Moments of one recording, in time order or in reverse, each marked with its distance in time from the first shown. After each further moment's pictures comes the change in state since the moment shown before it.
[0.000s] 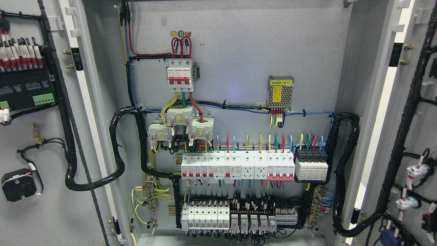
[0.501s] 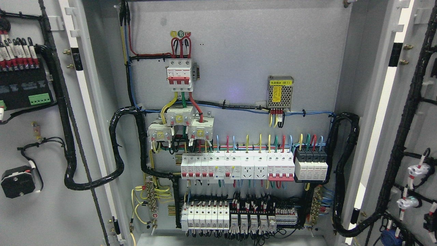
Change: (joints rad) left arm -0.060 0.019 -0.002 0.094 -0.003 -0.003 0.001; right arm 0.005 -0.001 -0.015 0.009 -0.006 0.000 0.000
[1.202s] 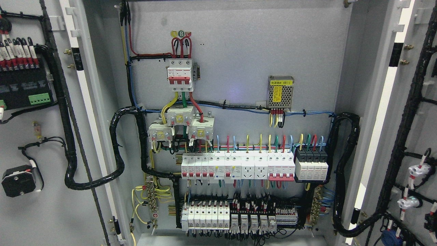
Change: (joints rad) left arm 0.032 0.005 -0.021 -0.035 0.009 -0.001 -0.003; right arm 0.003 -0.007 0.001 0.003 -0.001 -0.014 -0.005
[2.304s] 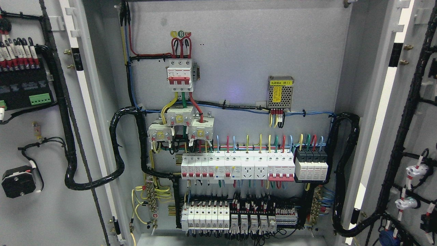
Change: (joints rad) left arm 0.215 -0.117 -0.115 -0.378 -0.038 -0.014 0.002; right arm 0.000 -0.042 0.074 -0.009 0.003 -0.053 0.018
